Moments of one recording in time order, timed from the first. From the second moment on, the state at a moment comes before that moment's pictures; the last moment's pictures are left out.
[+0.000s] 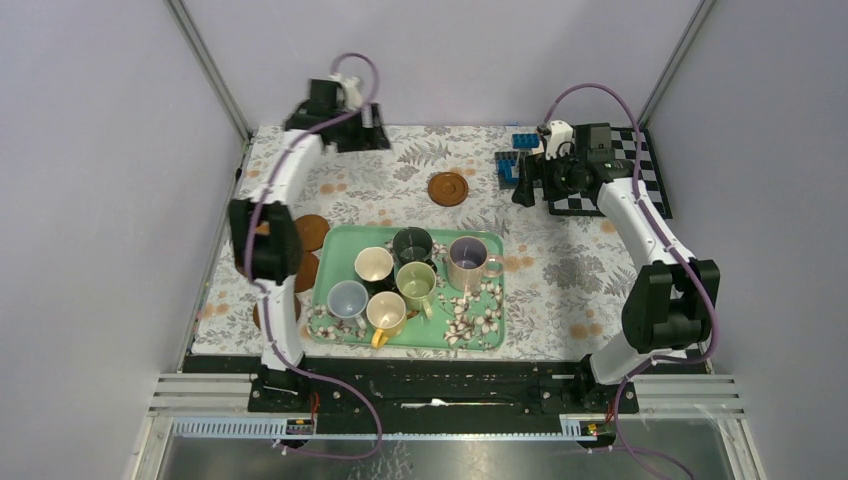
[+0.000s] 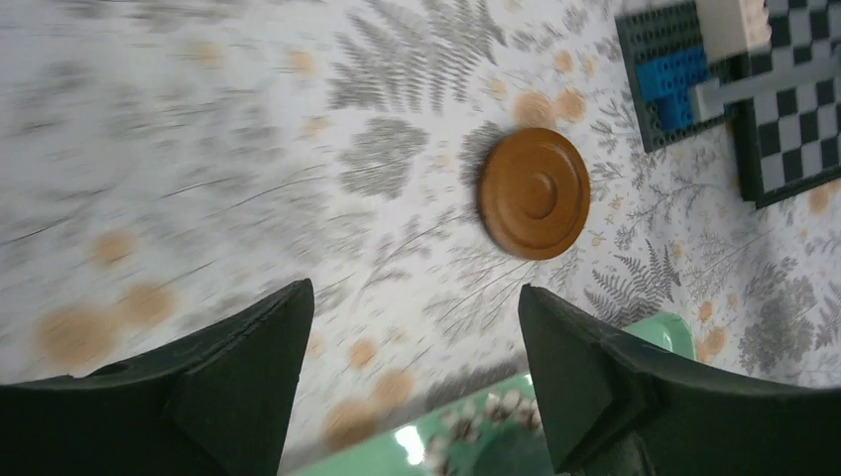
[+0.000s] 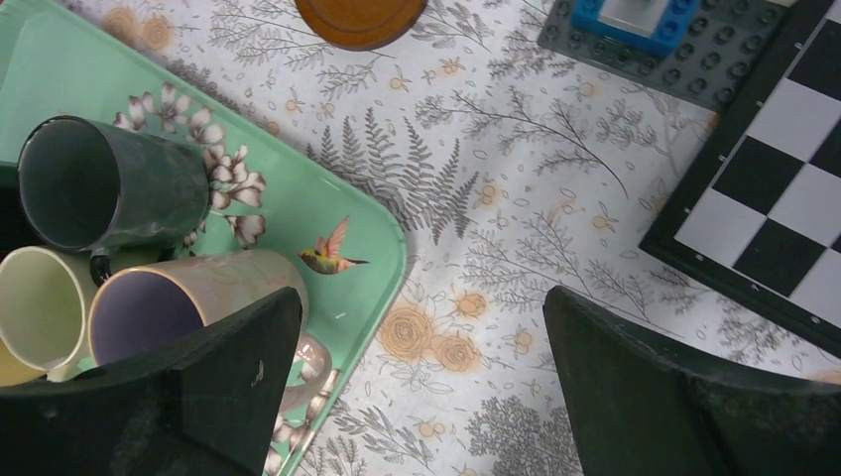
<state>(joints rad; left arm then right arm) -0.20 2.21 2.07 -0.60 0.38 -0.21 0.09 1.59 1.36 -0.60 -0.44 -0.12</state>
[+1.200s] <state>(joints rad) 0.22 2.08 1.56 -0.74 0.27 0.51 0.13 1.66 1.41 -0.60 -0.50 -0.12</state>
